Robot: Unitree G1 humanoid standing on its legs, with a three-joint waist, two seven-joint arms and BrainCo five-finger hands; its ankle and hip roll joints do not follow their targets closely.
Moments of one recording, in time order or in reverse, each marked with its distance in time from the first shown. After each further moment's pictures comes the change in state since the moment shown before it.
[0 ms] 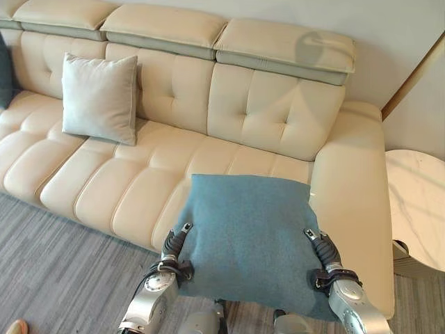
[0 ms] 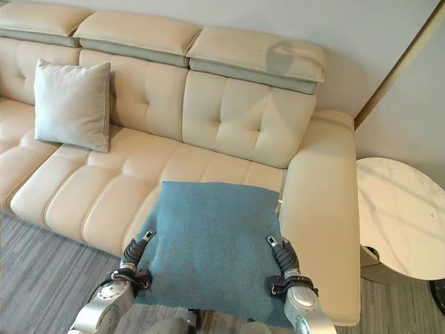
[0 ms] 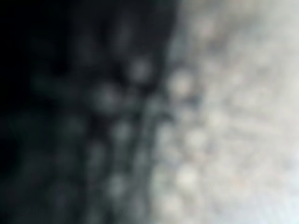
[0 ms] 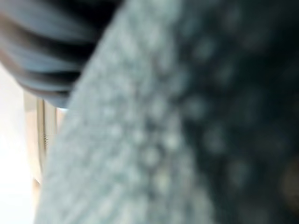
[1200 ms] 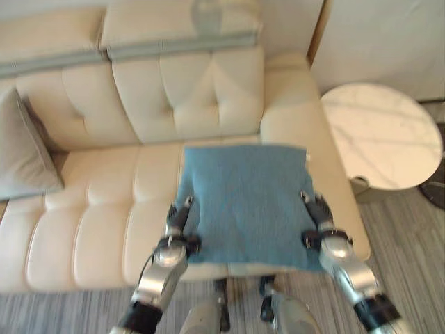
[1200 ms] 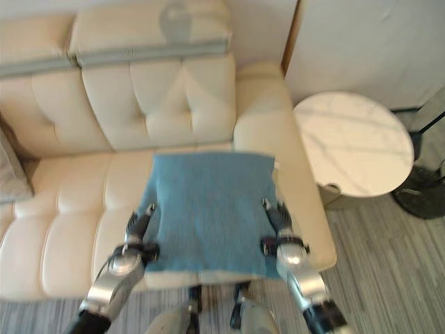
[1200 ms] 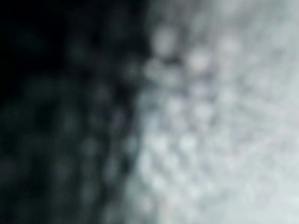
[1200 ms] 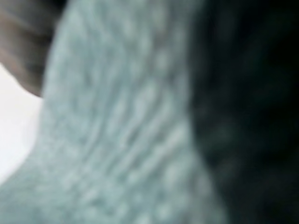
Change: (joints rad) left arm -0.439 -0.040 -0.015 0.125 0.128 -0.032 0.238; right arm -0.599 -0.102 0.144 0.220 -0.010 -0.015 -0.224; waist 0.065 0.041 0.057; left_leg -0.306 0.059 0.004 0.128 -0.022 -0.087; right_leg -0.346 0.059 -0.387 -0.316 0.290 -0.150
